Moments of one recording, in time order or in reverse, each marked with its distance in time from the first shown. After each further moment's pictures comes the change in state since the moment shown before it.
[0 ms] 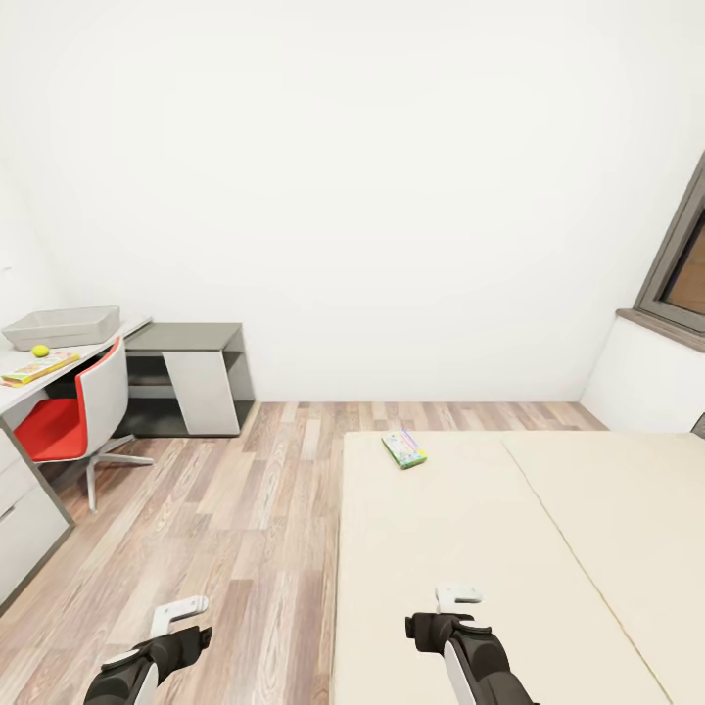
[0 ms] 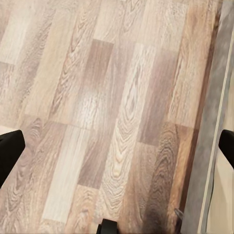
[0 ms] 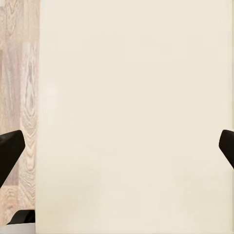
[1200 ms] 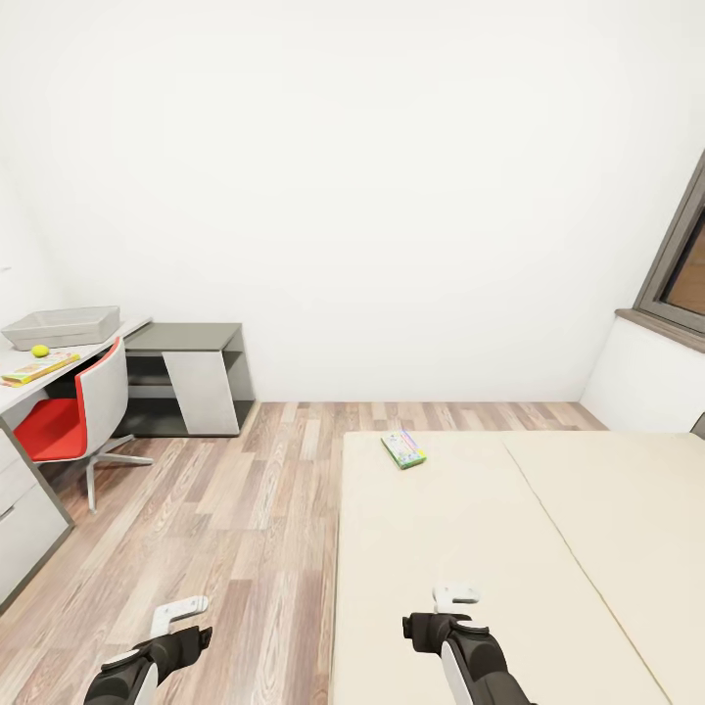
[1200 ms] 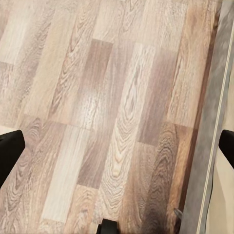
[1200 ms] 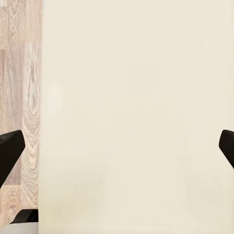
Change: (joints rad) left arm 0.000 0.000 0.000 0.000 0.000 0.000 0.000; right arm 0.001 0.009 0.000 0.000 0.001 0.000 0.000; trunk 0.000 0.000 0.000
